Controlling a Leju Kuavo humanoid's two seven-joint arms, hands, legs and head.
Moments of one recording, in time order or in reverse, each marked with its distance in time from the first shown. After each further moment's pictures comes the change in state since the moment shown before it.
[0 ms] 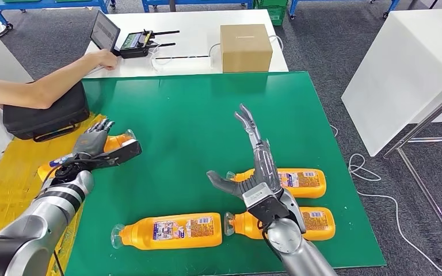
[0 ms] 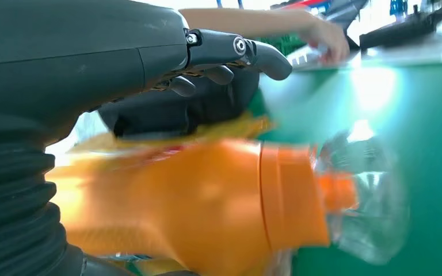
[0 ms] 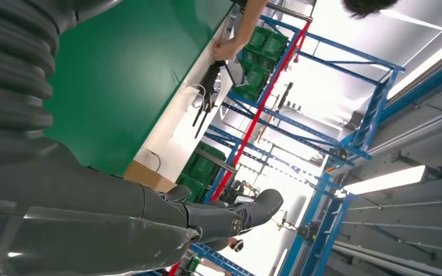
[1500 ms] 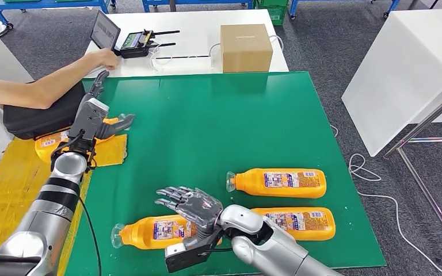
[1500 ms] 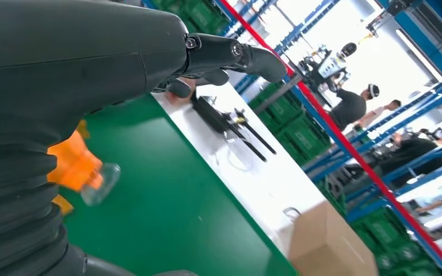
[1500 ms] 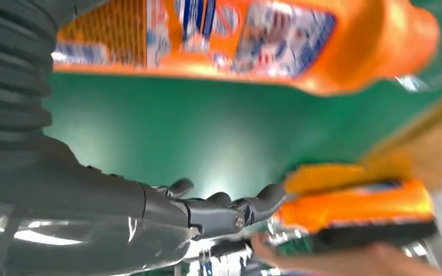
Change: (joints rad) left arm 0.153 -0.034 -0.020 -0.574 0.893 -0.176 -0.295; right arm -0.233 0.005 0.473 0.462 0.490 0.274 0.180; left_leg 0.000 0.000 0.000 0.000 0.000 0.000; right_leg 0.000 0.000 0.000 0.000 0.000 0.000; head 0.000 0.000
